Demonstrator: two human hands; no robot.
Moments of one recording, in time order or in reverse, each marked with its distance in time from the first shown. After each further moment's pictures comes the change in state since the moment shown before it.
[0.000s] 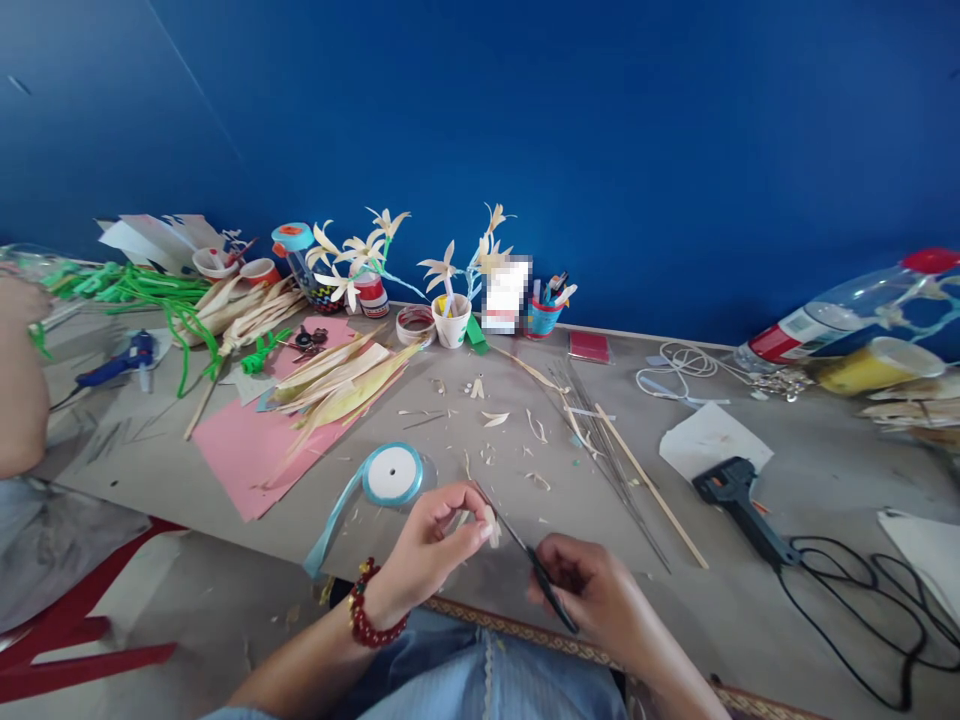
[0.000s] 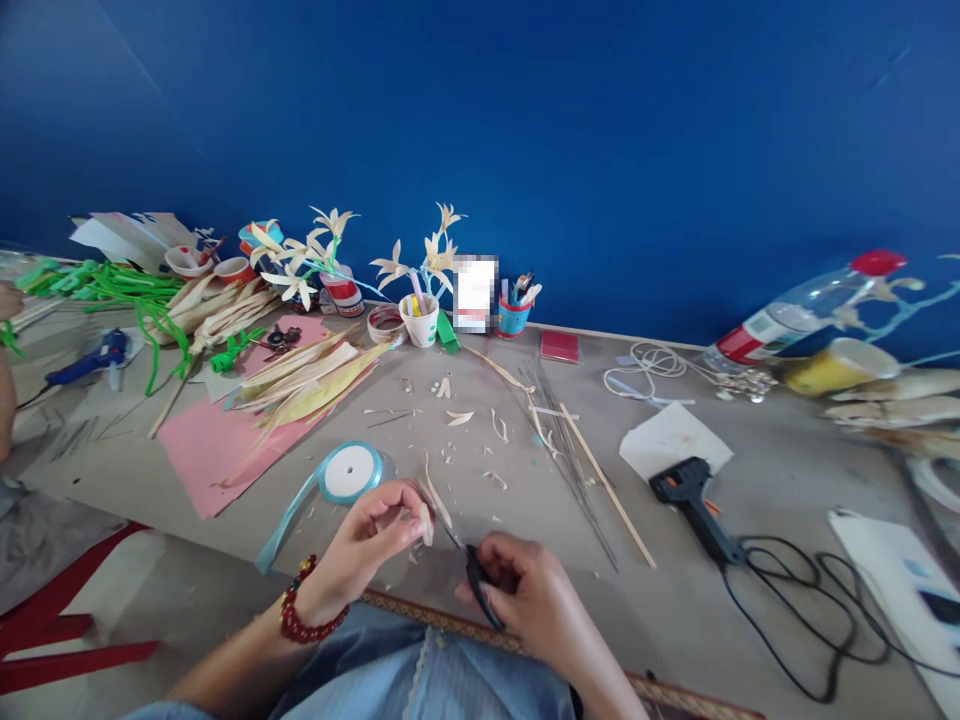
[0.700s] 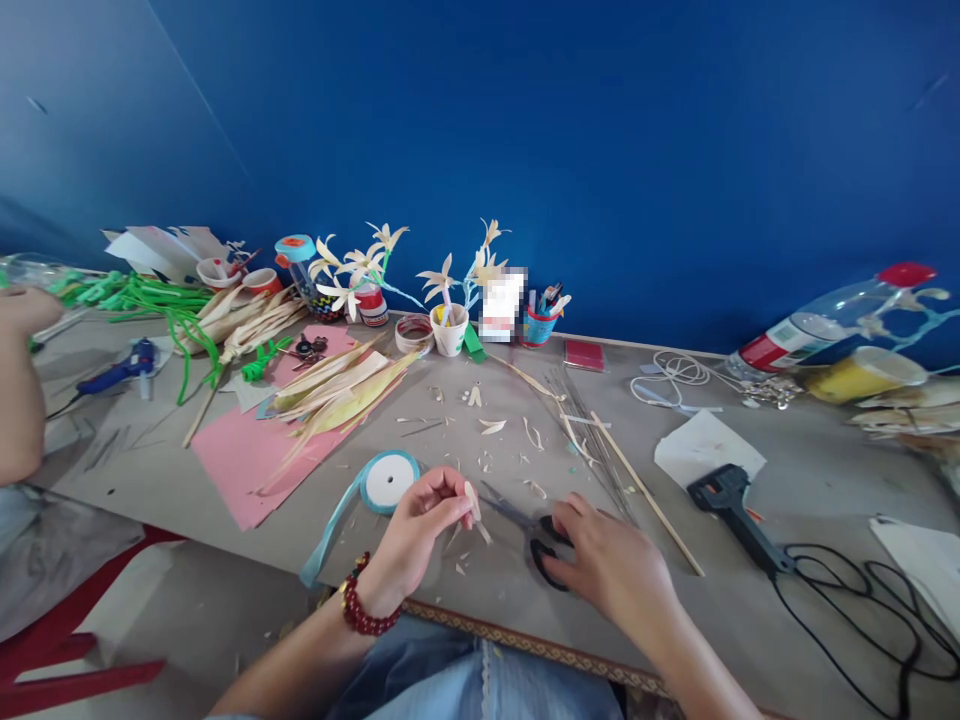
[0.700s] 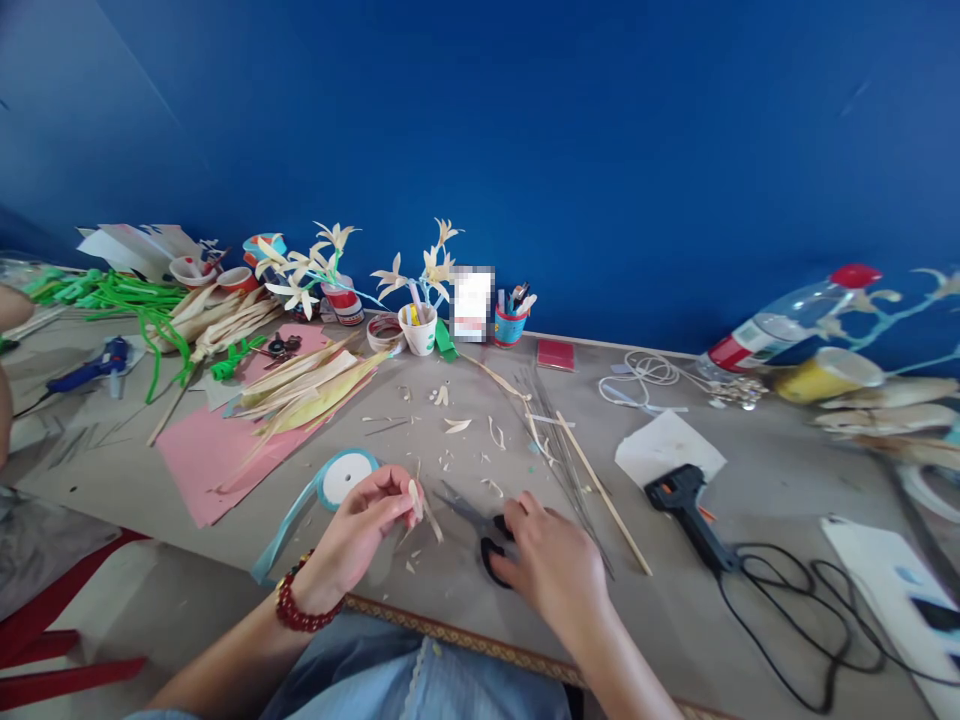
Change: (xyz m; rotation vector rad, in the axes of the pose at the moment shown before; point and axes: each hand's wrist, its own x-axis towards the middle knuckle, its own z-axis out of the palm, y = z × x) left_hand 0.014 -0.008 -0.006 -0.278 0.156 -0.107; right_hand 0.017 -0.011 -0.031 -1.058 0.106 -0.013
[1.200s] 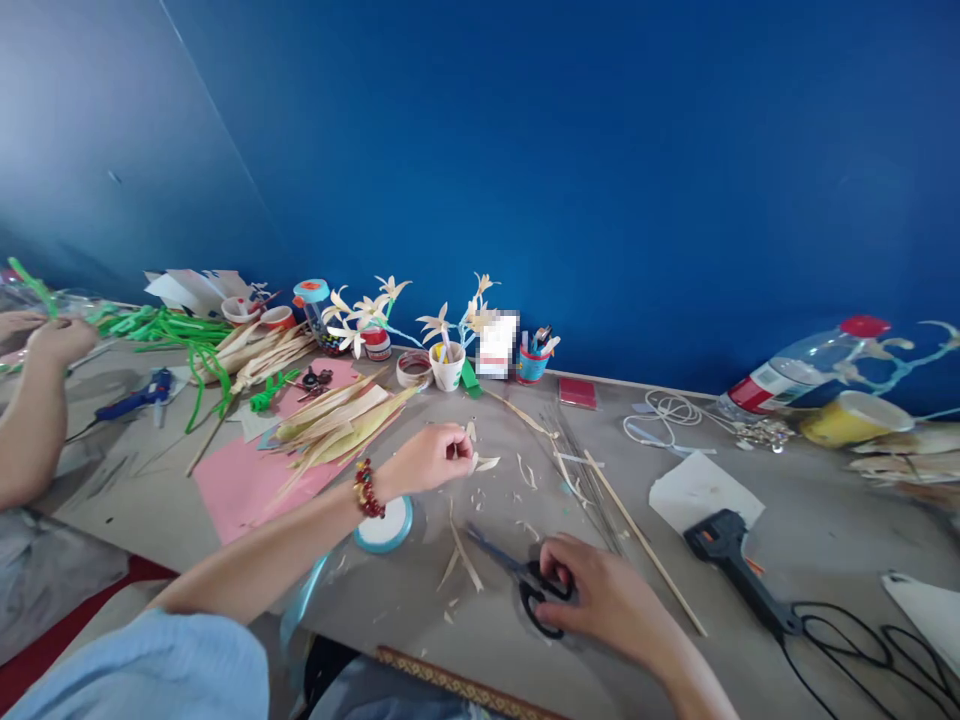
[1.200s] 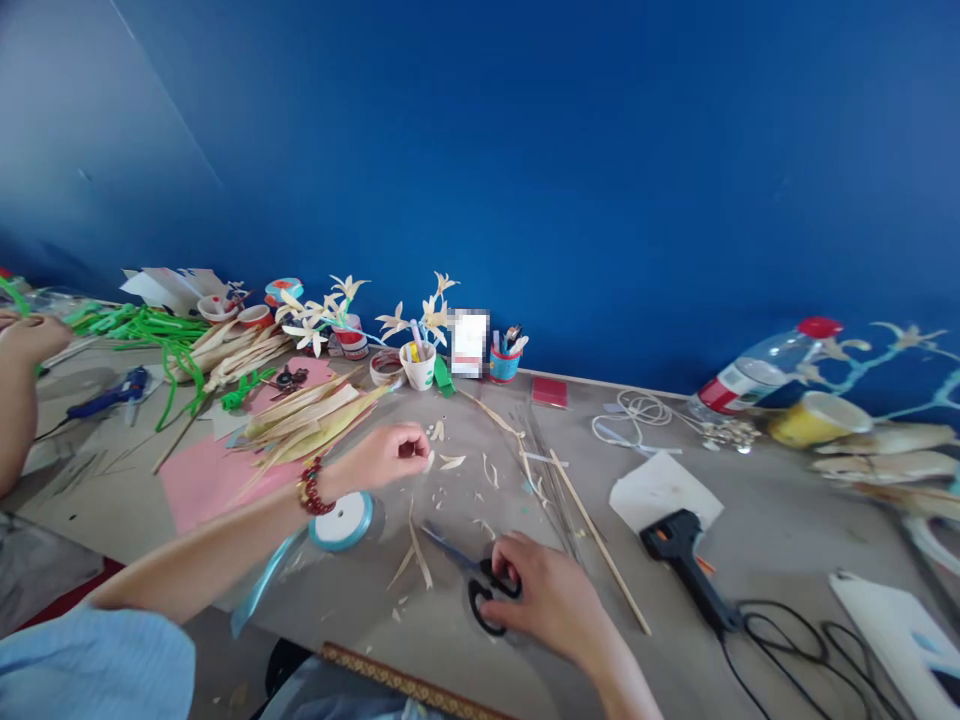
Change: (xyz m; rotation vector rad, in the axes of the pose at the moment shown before) left_hand 0.102 0.062 -0.014 1.215 -0.256 0.220; right_hand 0.008 0.023 -0.012 0.457 -0.054 -0.117
